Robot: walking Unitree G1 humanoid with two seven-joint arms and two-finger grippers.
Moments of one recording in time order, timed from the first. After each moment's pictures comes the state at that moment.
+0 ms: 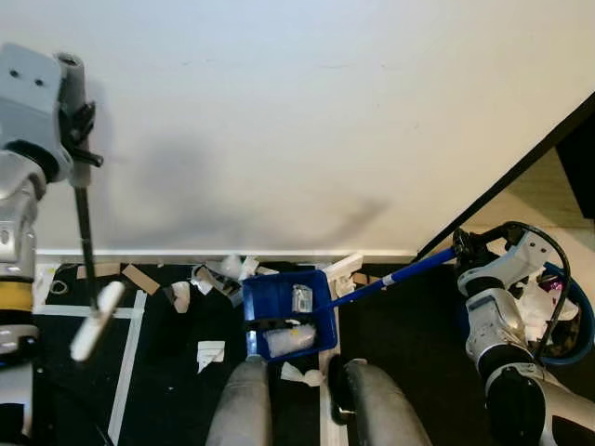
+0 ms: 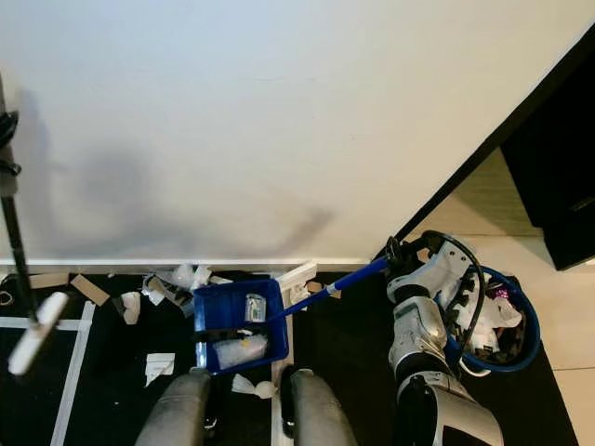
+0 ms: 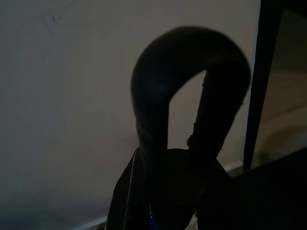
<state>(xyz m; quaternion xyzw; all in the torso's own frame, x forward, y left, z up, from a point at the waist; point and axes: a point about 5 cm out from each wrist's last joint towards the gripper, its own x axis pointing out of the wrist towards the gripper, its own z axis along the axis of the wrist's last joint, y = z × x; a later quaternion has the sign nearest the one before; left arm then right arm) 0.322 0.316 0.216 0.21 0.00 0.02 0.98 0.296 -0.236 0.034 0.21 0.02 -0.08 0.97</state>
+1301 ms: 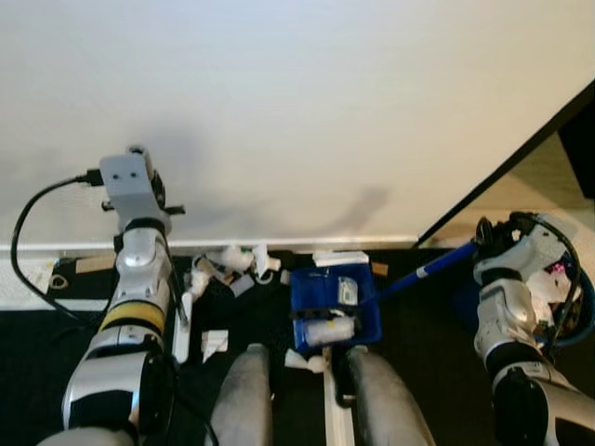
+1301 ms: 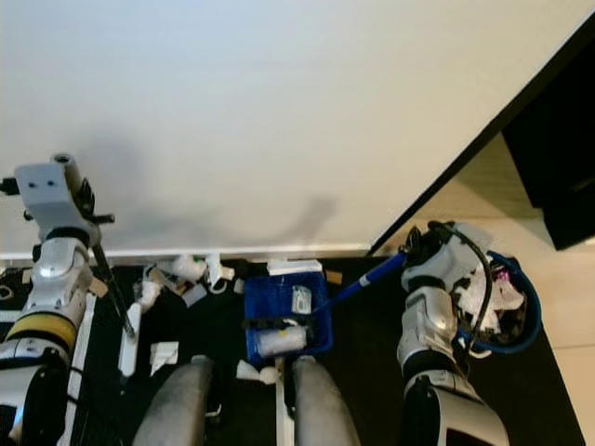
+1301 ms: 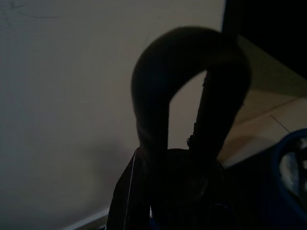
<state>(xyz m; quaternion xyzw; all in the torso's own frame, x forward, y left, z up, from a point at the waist) 0.349 0.239 0.113 0.01 -0.03 0.13 0.99 0.307 -0.237 0.053 0.14 -0.01 -0.14 0.98</state>
